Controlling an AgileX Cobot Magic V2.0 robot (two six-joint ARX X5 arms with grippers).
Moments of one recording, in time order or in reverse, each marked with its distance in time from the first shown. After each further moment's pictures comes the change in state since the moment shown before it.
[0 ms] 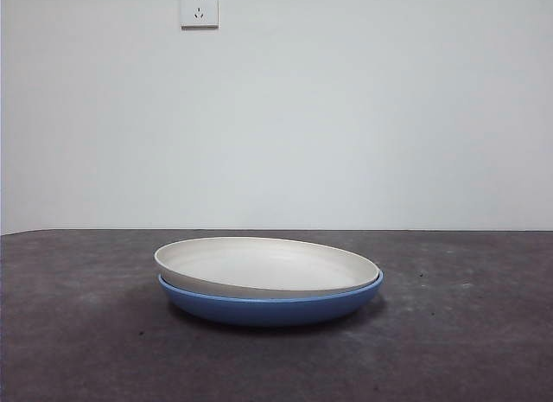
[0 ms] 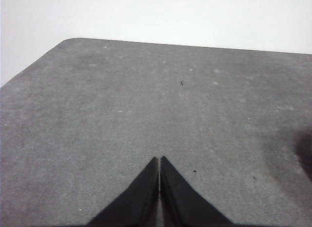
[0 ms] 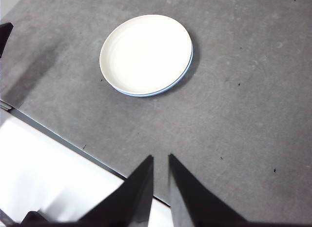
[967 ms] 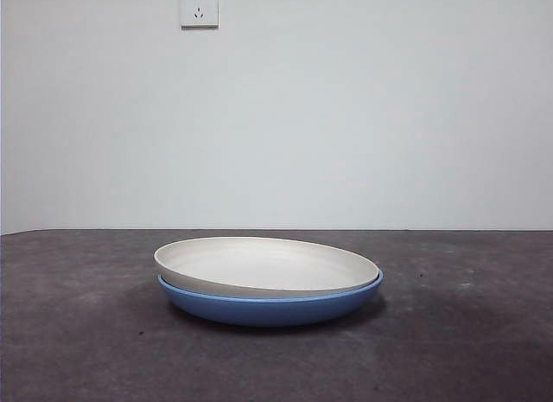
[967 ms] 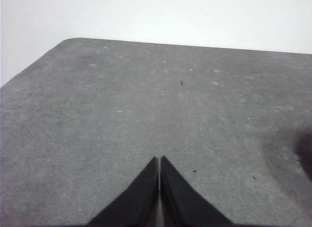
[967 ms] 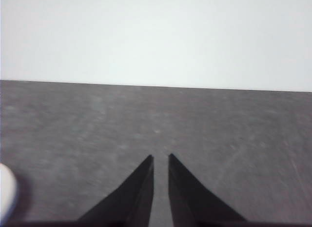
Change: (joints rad) left arm 0.000 0.000 0.000 0.000 0.000 0.000; right arm -0.531 -0.393 -0.988 1.221 0.114 -0.257
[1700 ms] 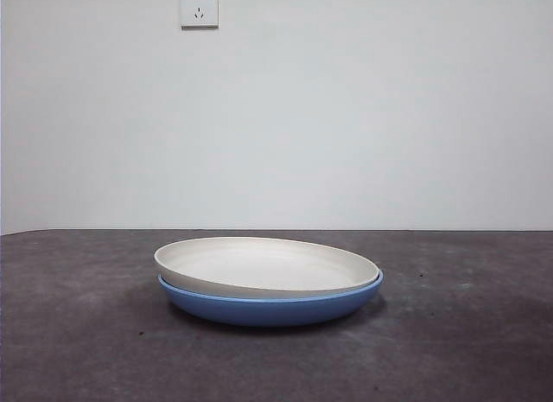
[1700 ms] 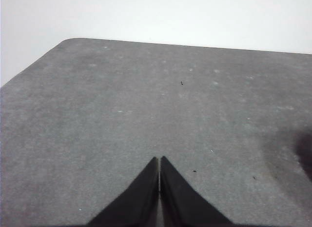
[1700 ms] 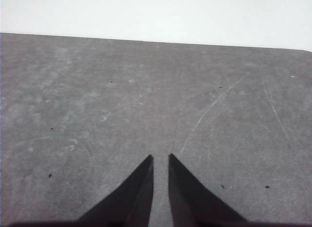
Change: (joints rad) left arm 0.000 0.000 0.000 0.000 0.000 0.000; right arm -0.047 -0.122 -0.172 -0.054 0.039 -0.029
